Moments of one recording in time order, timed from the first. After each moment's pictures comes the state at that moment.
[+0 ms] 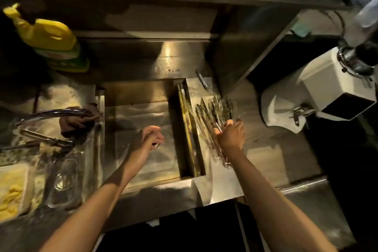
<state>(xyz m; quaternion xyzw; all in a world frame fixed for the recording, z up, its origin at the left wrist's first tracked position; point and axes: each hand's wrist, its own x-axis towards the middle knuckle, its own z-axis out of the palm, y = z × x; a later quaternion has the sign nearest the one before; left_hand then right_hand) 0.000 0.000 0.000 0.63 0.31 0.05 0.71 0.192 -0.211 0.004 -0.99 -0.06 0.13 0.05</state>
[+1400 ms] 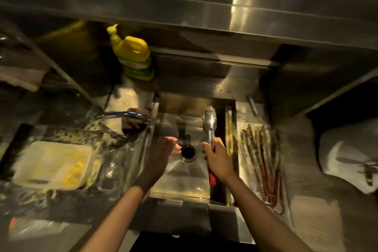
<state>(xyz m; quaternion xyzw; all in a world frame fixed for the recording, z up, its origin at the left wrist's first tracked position) -0.048 0.039 0.021 0.61 0.43 0.14 0.66 0.105 -0.085 0.010 -0.82 -0.24 0.31 0.41</state>
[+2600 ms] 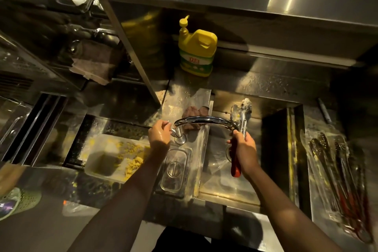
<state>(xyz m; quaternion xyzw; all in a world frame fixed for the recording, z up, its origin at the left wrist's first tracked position) -0.158 0.236 -0.041 0.64 0.61 0.21 0.42 0.014 0.056 -0.003 -0.74 -0.03 0.38 0.55</state>
